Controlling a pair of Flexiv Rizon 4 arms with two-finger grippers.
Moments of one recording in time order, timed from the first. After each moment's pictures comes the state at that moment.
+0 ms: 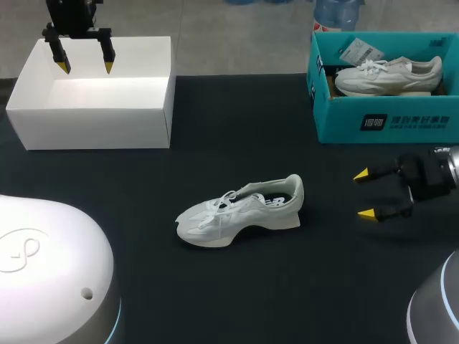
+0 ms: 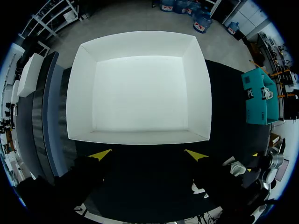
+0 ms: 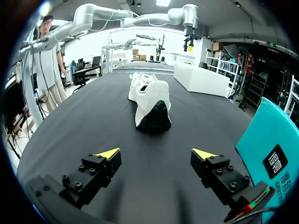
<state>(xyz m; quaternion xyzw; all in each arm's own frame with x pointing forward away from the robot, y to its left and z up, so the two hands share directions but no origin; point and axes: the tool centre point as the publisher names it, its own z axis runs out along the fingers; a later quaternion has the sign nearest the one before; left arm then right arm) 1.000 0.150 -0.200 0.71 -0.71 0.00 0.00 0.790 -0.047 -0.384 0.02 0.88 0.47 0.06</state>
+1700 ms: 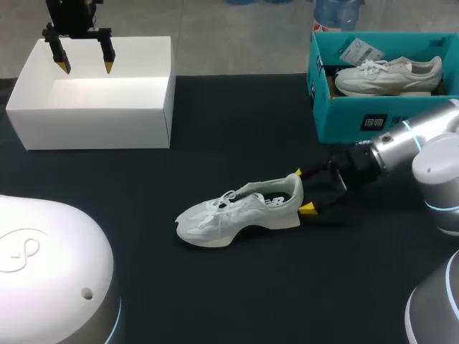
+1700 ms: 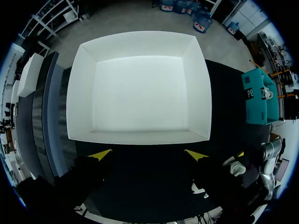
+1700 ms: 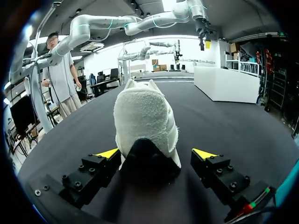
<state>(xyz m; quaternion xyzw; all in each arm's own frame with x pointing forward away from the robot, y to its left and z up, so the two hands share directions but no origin) 1.000 0.150 -0.200 0.71 -0.71 0.00 0.00 0.813 0.085 -0.410 -0.04 0.85 0.51 -0.06</state>
